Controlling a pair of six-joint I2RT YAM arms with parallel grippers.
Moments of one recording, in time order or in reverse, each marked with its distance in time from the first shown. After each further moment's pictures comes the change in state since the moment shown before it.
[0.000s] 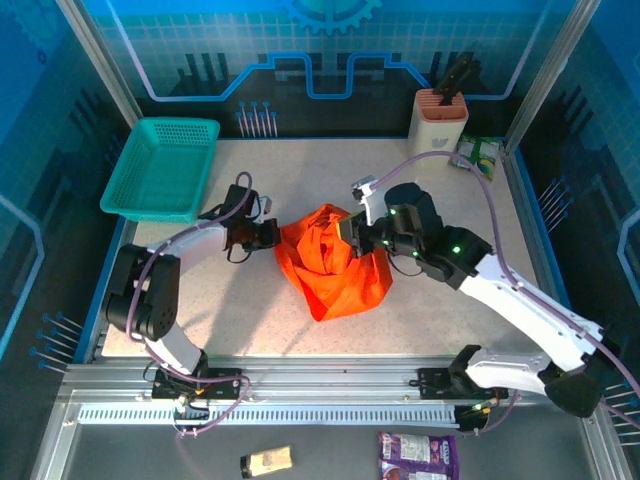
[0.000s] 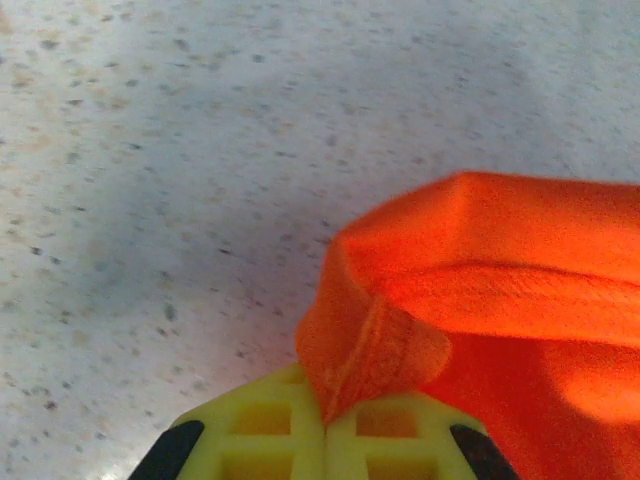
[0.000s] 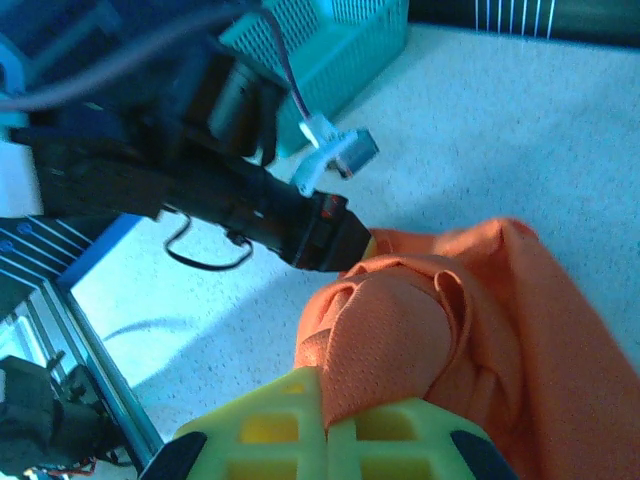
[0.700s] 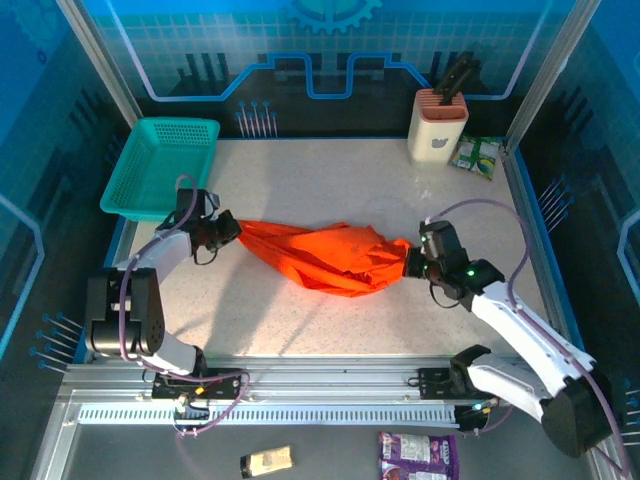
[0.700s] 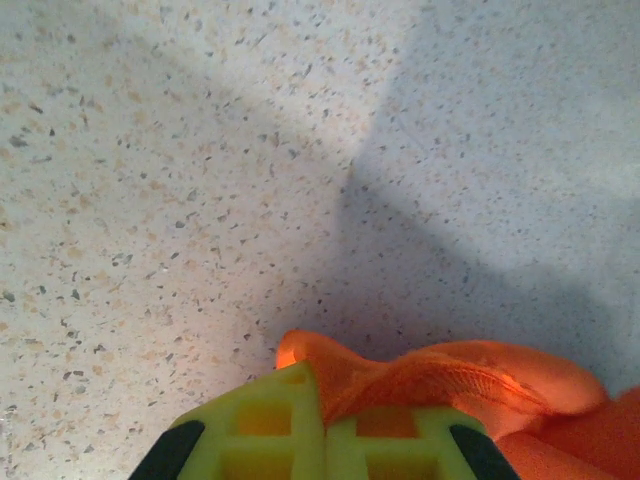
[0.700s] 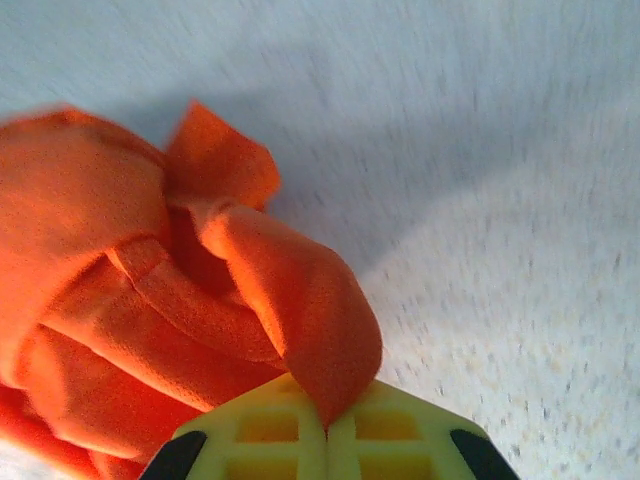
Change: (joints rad) left arm 0.263 -0.164 -0.115 0.053 0.005 -0.125; right arm -0.335 -0.143 -0.507 -0.068 0.223 0.197
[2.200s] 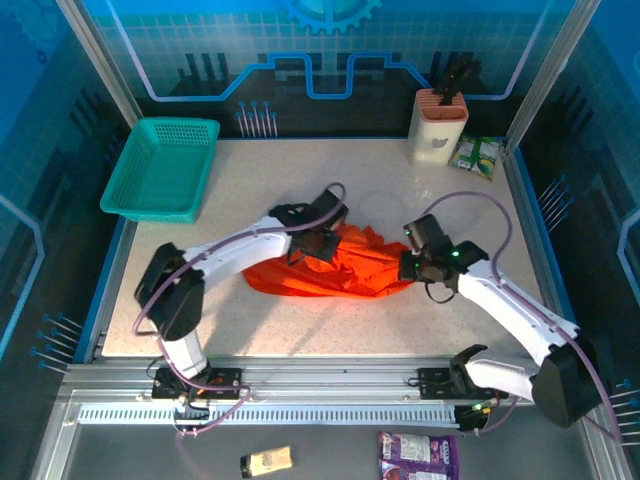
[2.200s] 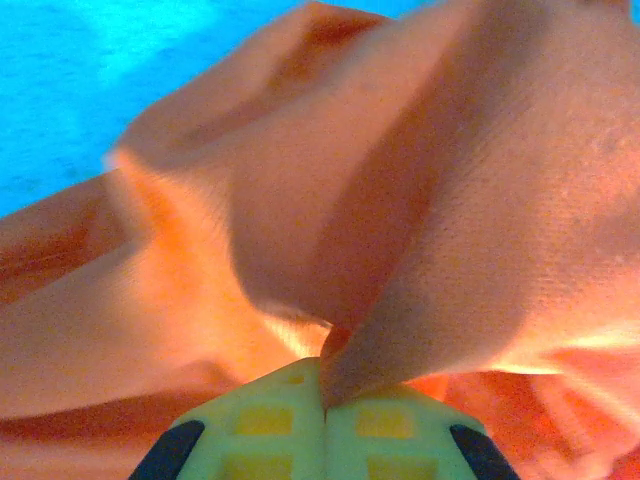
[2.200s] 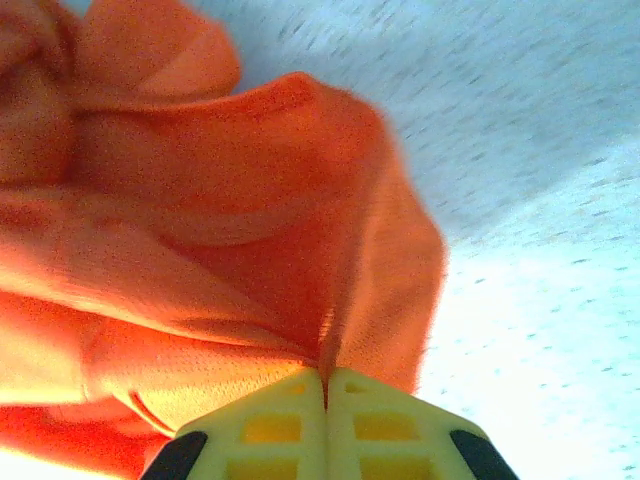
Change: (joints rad) left arm -0.771 0.225 0.513 -0.484 -0.482 0.247; right arm 0.007 0.133 0.144 -0.196 0.008 -0.010
